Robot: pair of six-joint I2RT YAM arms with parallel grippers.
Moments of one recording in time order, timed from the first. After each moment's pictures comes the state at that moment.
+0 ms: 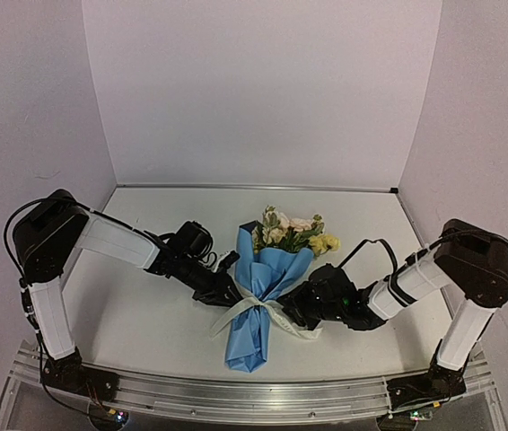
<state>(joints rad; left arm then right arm) -0.77 1.88 0.99 -0.05 0.73 -0.60 0.94 1.78 0.61 0.52 0.03 1.58</state>
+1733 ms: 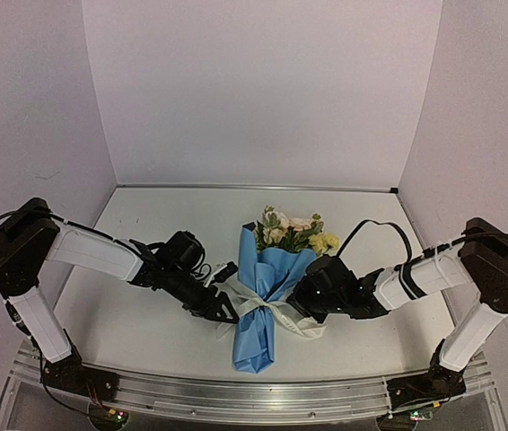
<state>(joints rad) -0.84 1.71 0.85 -0.10 0.68 -0.42 0.94 1.68 0.69 0.20 0.11 1.37</state>
